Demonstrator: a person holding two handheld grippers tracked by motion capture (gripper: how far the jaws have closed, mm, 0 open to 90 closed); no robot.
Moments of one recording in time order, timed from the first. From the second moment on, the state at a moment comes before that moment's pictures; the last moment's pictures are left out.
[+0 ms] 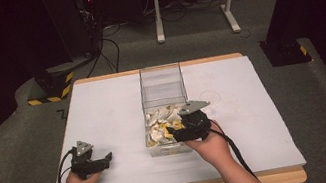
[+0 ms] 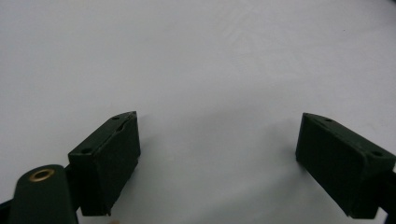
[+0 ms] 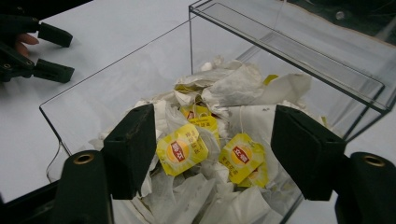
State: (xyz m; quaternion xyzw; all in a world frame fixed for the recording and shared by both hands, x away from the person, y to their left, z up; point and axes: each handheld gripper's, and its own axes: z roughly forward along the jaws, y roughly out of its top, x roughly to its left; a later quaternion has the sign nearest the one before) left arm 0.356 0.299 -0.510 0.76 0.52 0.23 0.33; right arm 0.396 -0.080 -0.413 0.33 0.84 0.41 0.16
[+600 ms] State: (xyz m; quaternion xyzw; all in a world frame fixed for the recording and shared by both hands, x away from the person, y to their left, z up) left arm 0.356 0.299 -0.509 0.76 0.52 0.23 0.33; right arm 0.407 -0.063 -0.415 0.31 0.86 0.38 0.15
